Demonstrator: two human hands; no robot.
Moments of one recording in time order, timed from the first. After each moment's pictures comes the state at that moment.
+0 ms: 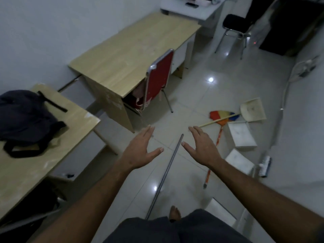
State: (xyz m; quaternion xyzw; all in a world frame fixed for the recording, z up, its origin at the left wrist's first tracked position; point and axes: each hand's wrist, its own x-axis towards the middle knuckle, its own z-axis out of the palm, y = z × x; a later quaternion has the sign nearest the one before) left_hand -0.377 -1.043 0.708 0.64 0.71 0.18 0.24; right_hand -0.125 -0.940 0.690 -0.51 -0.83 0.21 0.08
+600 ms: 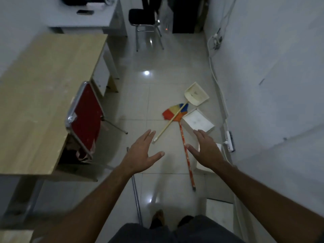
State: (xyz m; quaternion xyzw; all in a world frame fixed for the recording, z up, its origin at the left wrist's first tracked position) left_hand -0.294 -0.745 0.687 0.81 0.50 0.10 0.30; right_hand -0.015 -0.794 0.670 -0.73 -0.63 0.21 0.14
